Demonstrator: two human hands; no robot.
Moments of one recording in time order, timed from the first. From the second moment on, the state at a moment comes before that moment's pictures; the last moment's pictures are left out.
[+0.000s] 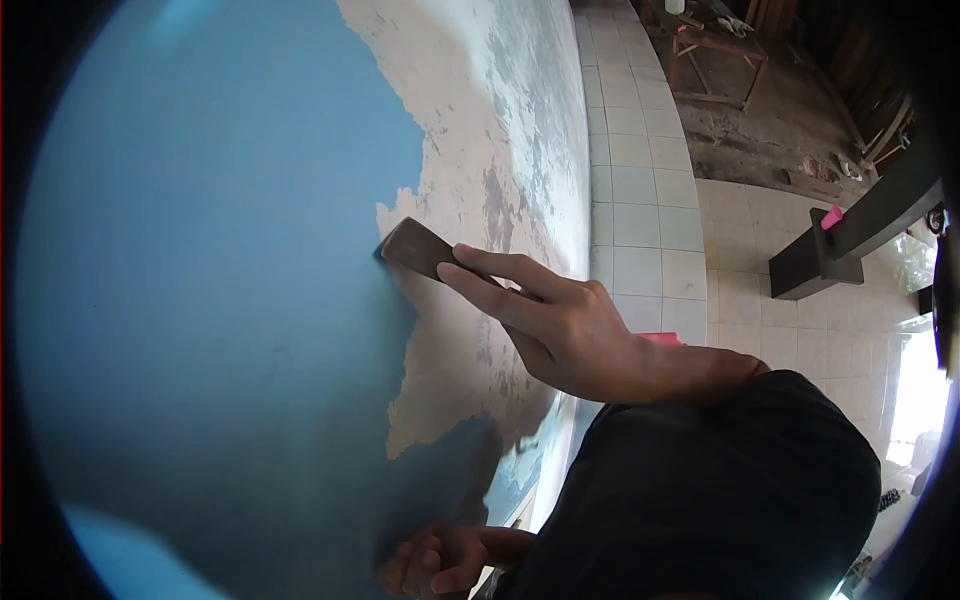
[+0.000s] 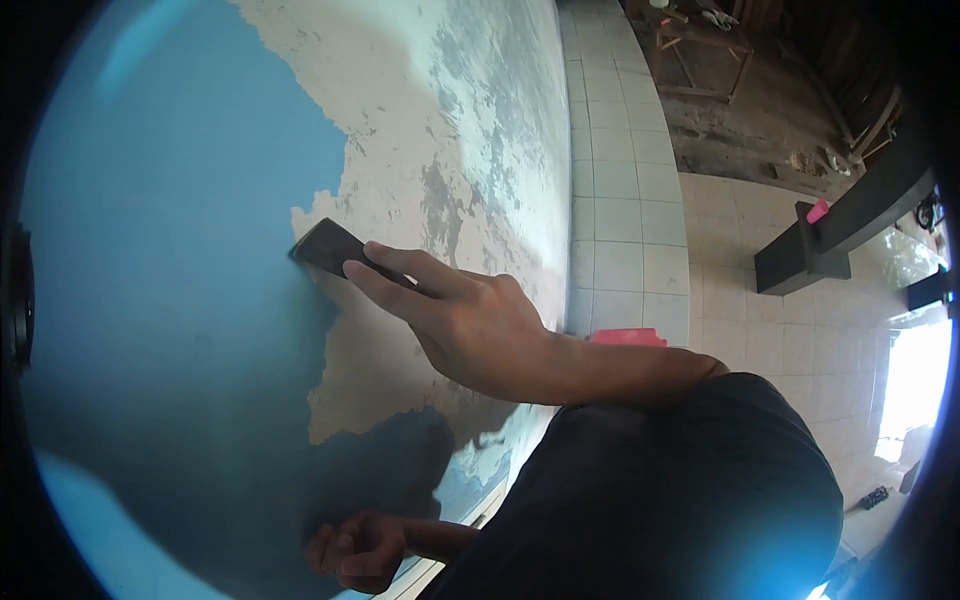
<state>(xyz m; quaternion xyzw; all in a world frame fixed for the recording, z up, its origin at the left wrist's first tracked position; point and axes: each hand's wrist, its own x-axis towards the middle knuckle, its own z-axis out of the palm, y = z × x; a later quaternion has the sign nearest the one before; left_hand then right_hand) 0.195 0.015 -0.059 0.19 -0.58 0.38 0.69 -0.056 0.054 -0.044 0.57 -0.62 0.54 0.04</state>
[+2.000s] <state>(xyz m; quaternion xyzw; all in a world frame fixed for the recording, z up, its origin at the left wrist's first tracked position) 0.169 0.004 -0.052 0.08 -0.52 0.33 0.79 -0.063 0.050 -0.049 0.56 -0.63 0.53 0.03</state>
